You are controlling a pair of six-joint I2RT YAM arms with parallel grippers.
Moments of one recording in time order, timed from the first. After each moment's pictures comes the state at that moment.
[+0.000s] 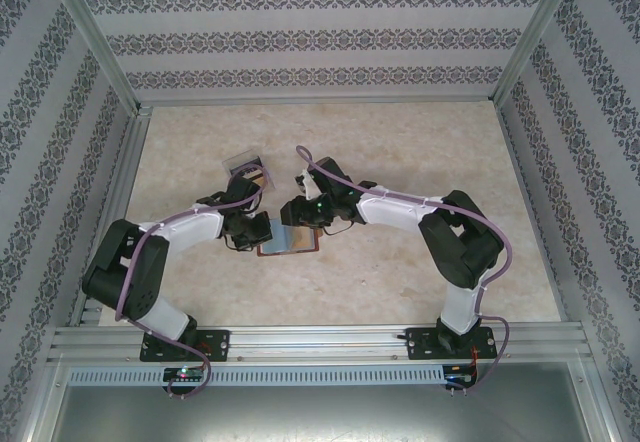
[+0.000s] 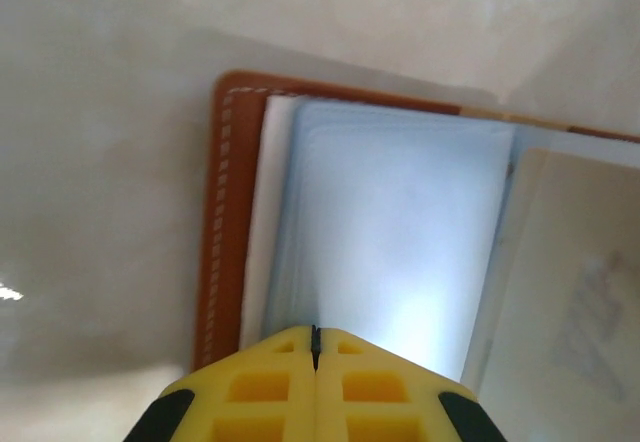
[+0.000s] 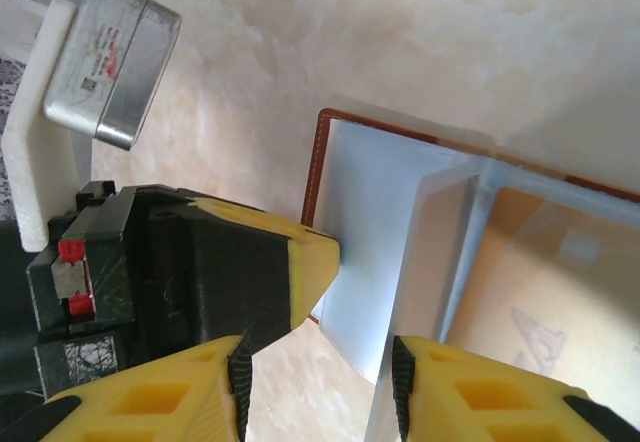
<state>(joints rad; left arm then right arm) -0.39 1.54 0.79 -0.46 0.24 -0.75 0.72 1.85 1.15 -0.16 -0.56 0.74</state>
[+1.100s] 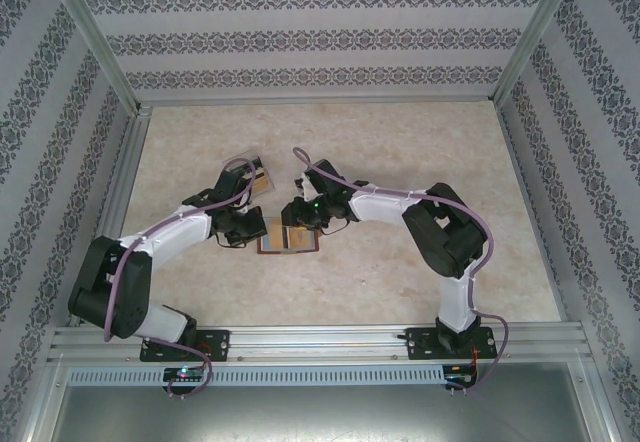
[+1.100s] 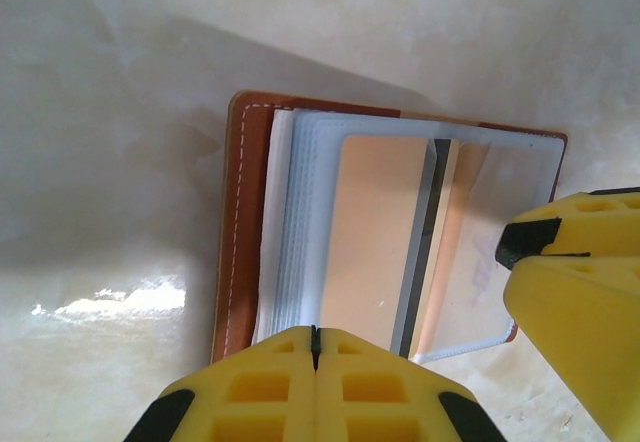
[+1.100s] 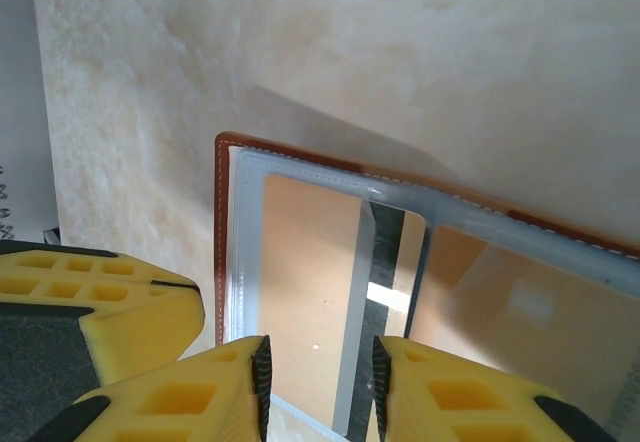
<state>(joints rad) -0.34 1.45 0.79 -0.49 0.30 -0.71 0.71 1.96 1.20 -0.16 -0.56 0.76</state>
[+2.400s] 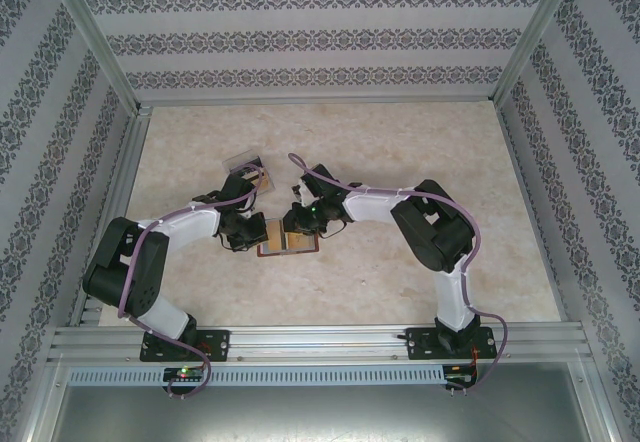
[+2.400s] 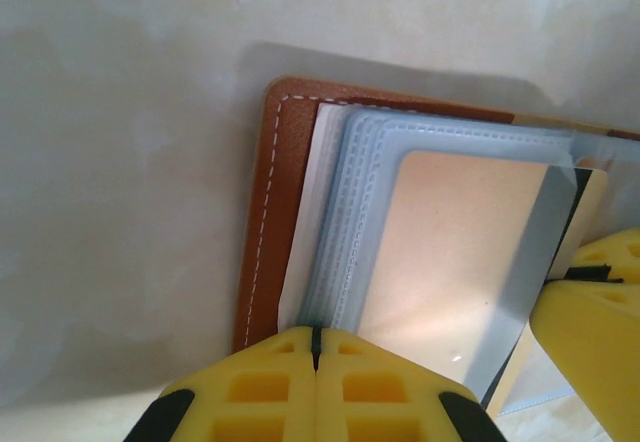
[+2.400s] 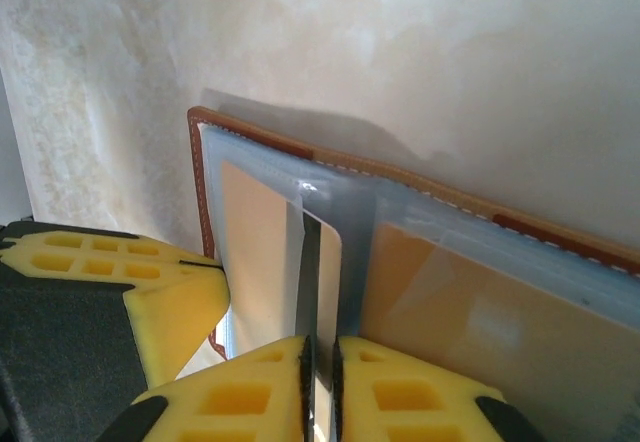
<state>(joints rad) -0.34 1.57 0.79 -0.47 0.30 -0.71 0.72 2.03 1.22 -0.18 -0.59 0.76</state>
